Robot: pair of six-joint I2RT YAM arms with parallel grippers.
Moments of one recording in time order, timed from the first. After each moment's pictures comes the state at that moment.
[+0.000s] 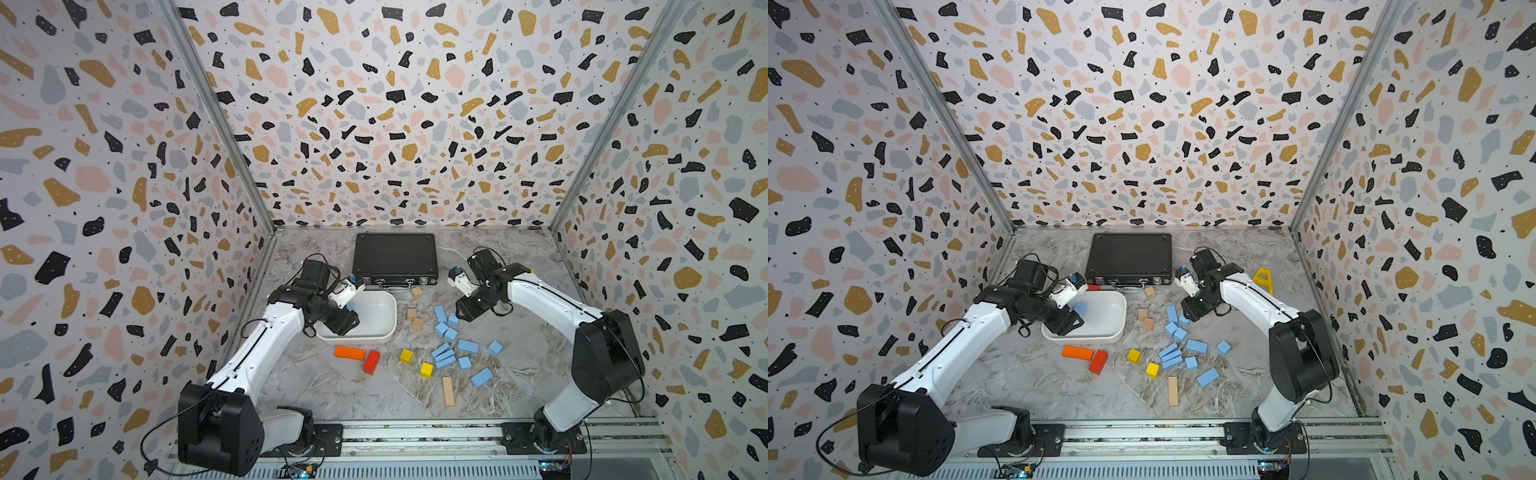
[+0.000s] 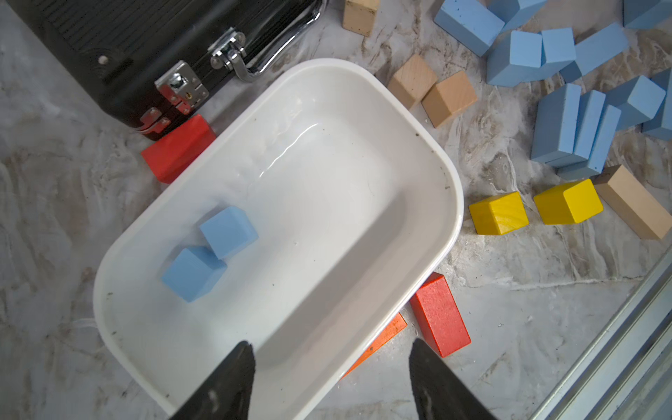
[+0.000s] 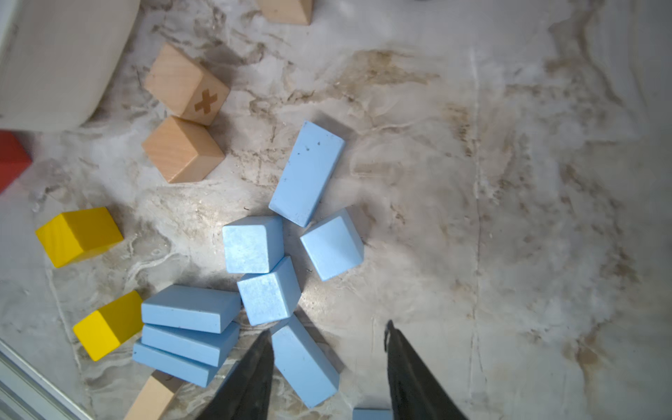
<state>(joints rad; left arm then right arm) -0.17 1.25 0.99 -0.85 0.34 0.48 0.45 1.68 1.25 -0.85 -0.20 -0.23</state>
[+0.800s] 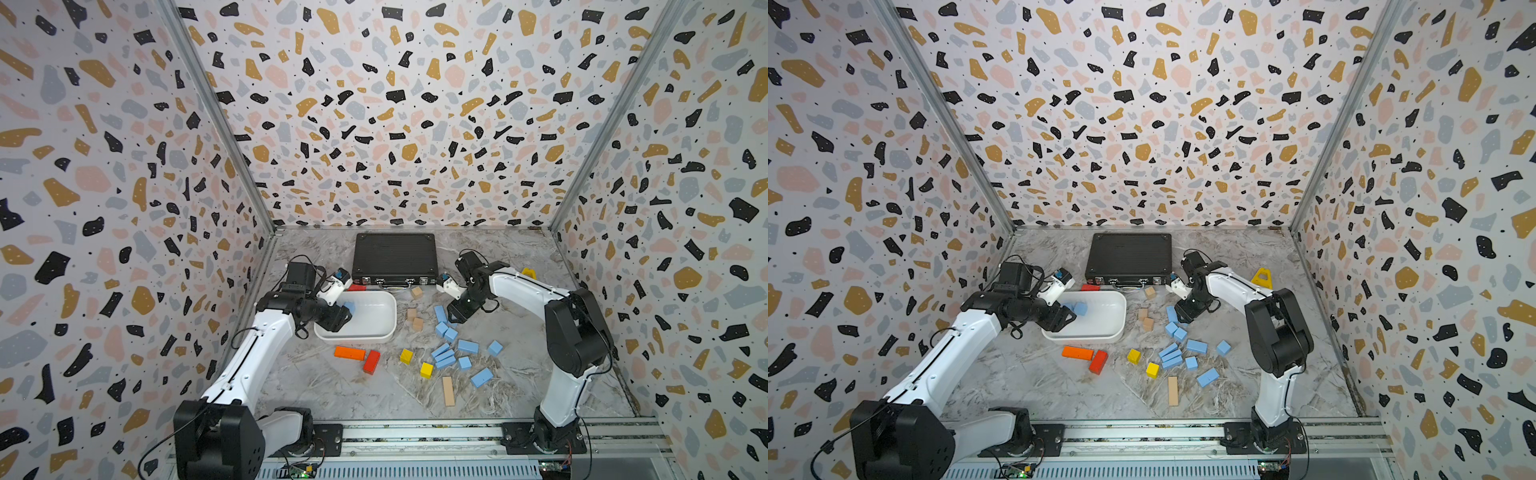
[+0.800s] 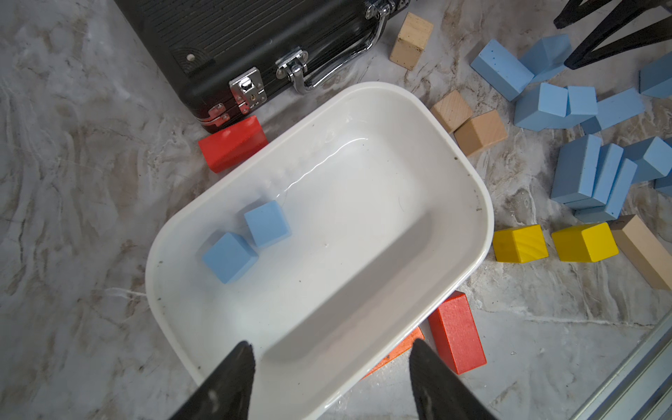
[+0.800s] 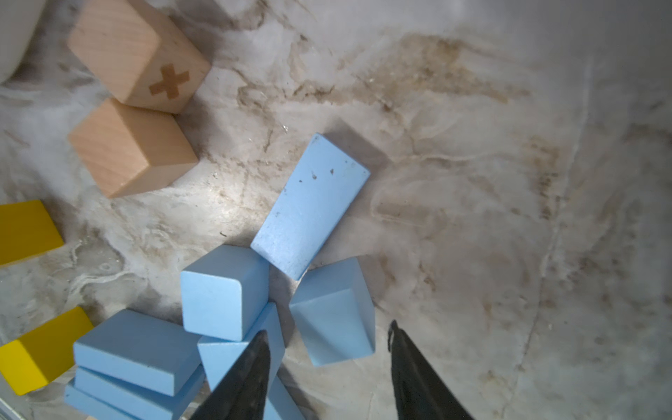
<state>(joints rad) -0.09 1.21 0.96 -0.80 0.37 0.44 0.47 1.86 1.31 -0.83 -0.23 -0.33</state>
